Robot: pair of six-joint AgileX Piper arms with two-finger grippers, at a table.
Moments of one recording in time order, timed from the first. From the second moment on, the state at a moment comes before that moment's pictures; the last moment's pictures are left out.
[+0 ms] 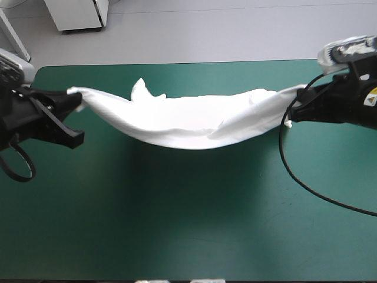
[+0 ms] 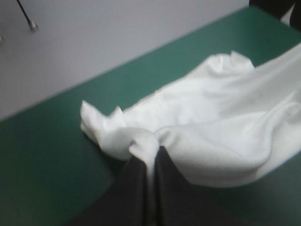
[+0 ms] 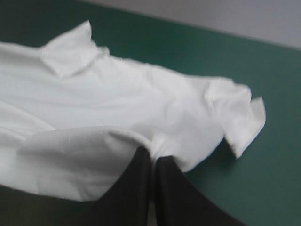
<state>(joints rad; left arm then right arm) -0.26 1.07 -1.78 -0.23 1.22 0.27 0.15 1.17 -1.79 0.28 1.26 -0.14</state>
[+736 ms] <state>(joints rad) -0.26 1.25 -2.25 -0.24 0.49 0.49 0.15 1.38 -2.46 0.29 0.75 -0.18</state>
